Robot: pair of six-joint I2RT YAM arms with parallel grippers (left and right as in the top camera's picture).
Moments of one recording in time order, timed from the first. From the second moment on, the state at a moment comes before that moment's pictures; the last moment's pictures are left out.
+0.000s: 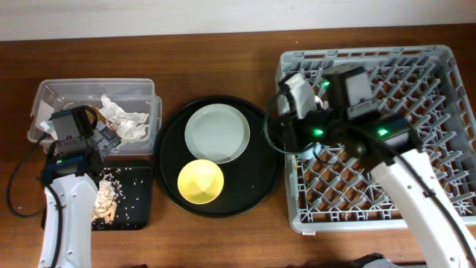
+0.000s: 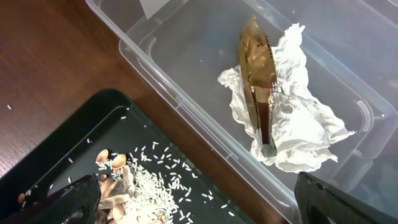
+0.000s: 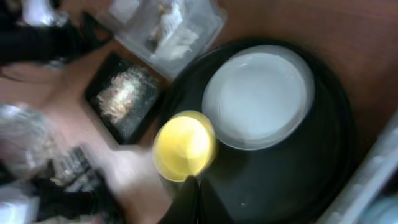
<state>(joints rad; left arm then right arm) 0.25 1.33 0.97 -0.59 -0.30 -0.41 0.30 1.36 1.37 -0.93 -0.67 0.05</state>
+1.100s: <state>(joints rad) 0.25 1.33 0.97 -0.59 -0.30 -0.41 1.04 1.96 1.32 -0.50 -0.13 -0.08</state>
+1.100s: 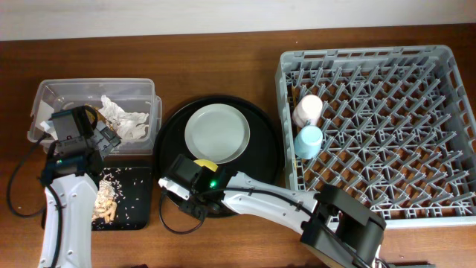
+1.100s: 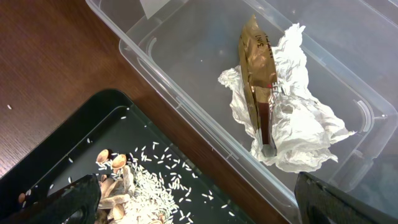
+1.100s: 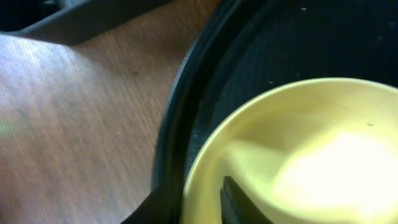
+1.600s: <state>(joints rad) 0.25 1.33 0.97 -0.59 -0.30 -0.41 0.54 1.27 1.32 -0.90 -0.40 0.02</state>
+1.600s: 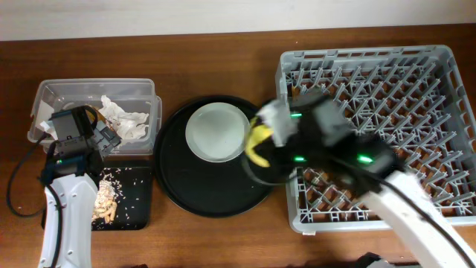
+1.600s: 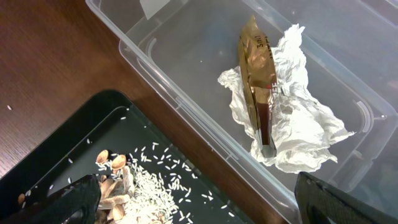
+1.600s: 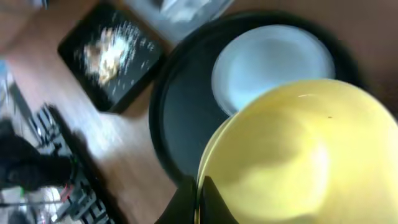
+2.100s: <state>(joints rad) 0.25 1.33 0.97 -0.59 -0.30 -0.41 -0.19 1.51 1.32 -1.41 -1.30 -0.52</state>
